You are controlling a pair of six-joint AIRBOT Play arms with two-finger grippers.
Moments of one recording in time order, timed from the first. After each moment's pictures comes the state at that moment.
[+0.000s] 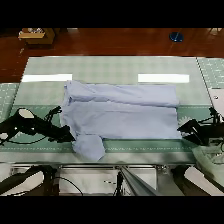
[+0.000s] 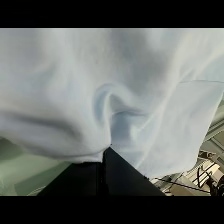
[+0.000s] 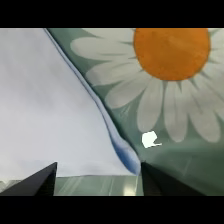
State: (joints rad) left arm 0.13 -1.22 0.47 0.89 -1.25 -1.17; right arm -0.70 -1.12 0.54 -1.08 1.28 1.30
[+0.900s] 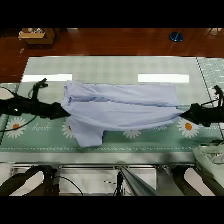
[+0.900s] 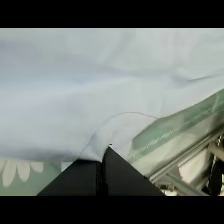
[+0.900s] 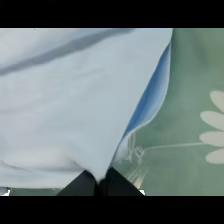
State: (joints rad) left arm 0.16 -1.10 0.83 0.82 -1.33 -1.17; right arm -0.55 -0.98 0.74 -0.92 1.30 1.28
